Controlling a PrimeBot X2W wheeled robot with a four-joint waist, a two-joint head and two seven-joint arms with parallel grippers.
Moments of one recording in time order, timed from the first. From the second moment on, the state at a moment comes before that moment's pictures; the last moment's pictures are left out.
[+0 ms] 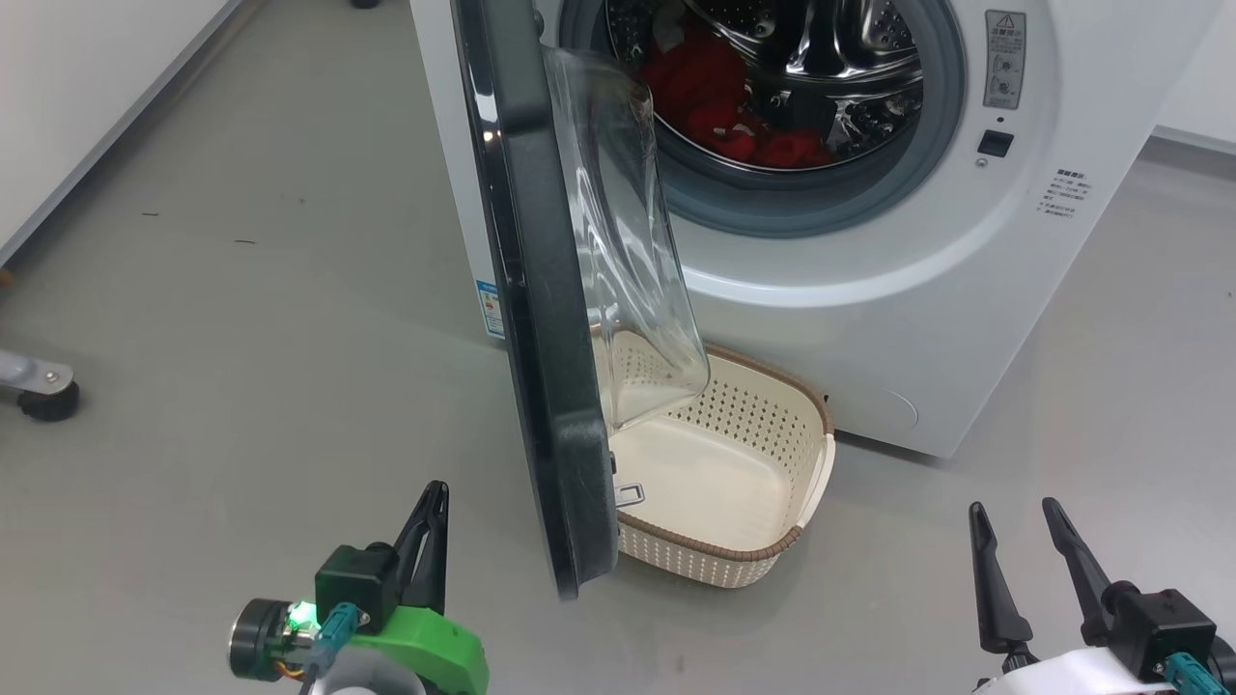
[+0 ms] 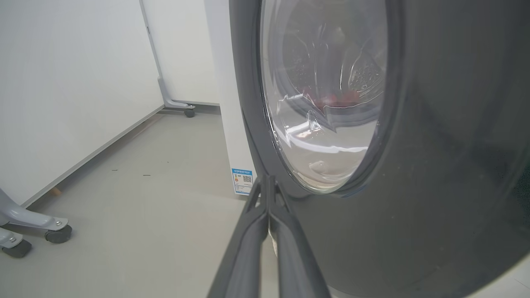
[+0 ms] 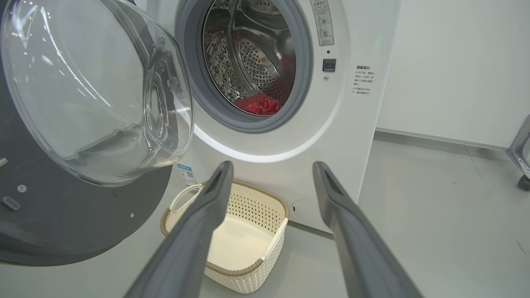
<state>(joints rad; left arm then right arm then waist) -0.12 0.04 -0.40 0.35 -0.35 0.12 -0.25 0.19 -0.06 0.04 0.08 0.24 0.05 -0.26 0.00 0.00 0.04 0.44</state>
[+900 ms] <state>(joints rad) -0.22 0.04 -0.36 -0.24 -0.31 0.12 -0.26 0.17 -0.05 0.00 0.09 0.20 0.08 -0.26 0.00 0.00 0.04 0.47</state>
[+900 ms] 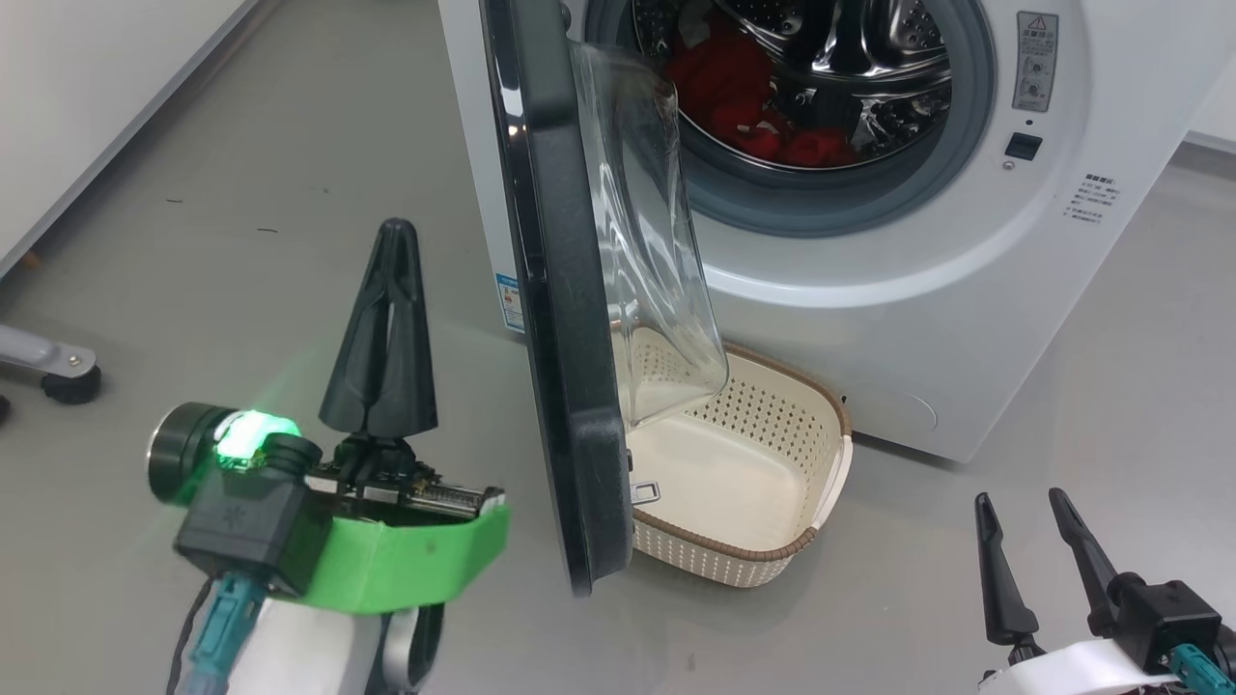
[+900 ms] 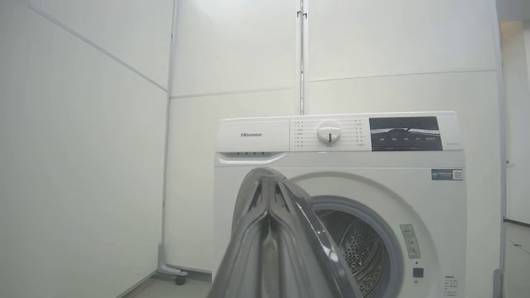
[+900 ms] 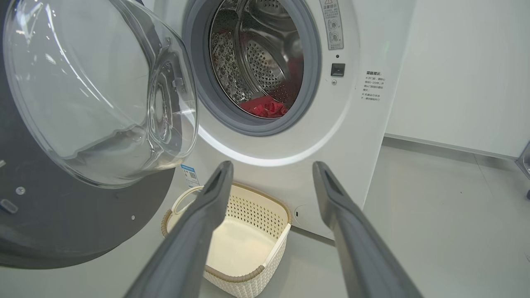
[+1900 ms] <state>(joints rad) -0.08 0.07 -0.64 -0.05 -0.36 -0.02 -0.13 0.17 -0.04 0.00 0.10 0.19 0.10 -0.26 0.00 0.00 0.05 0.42</state>
